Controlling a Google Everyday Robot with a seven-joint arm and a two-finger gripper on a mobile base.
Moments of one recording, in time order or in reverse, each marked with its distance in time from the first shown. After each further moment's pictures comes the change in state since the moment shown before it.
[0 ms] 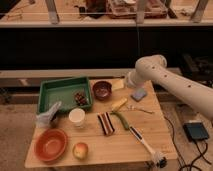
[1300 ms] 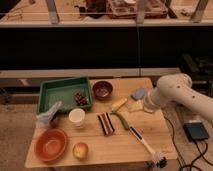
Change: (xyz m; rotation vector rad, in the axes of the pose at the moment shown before) arm -0.115 0.059 -0.044 -0.047 -0.096 -0.019
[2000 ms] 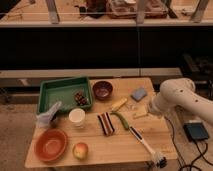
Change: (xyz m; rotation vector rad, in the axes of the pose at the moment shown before) arm -0.057 0.039 0.008 -0.028 -0.102 0.053
